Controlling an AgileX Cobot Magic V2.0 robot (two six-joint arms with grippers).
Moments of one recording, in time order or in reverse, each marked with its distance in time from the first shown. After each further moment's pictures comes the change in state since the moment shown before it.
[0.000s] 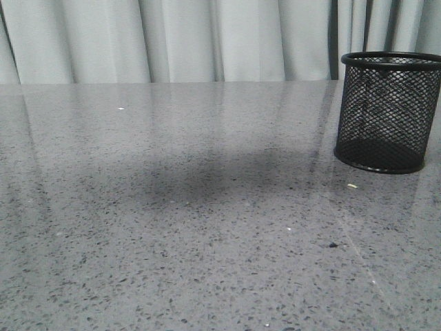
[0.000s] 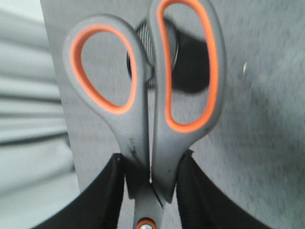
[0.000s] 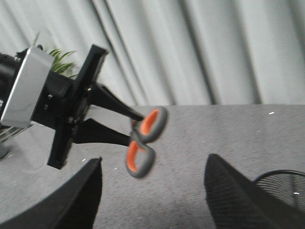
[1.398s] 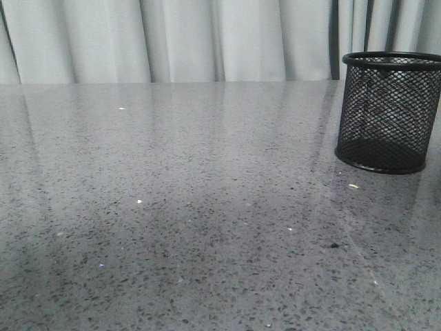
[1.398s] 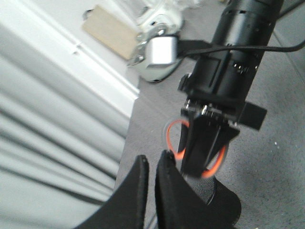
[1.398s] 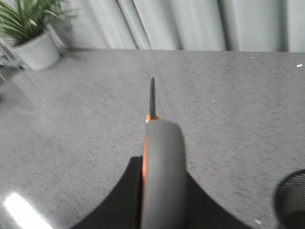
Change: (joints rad) left arm -0.201 -0.361 0.000 -0.006 -0.153 -0.584; right arm -0.008 0.401 -0.323 -0.037 0.231 -0.005
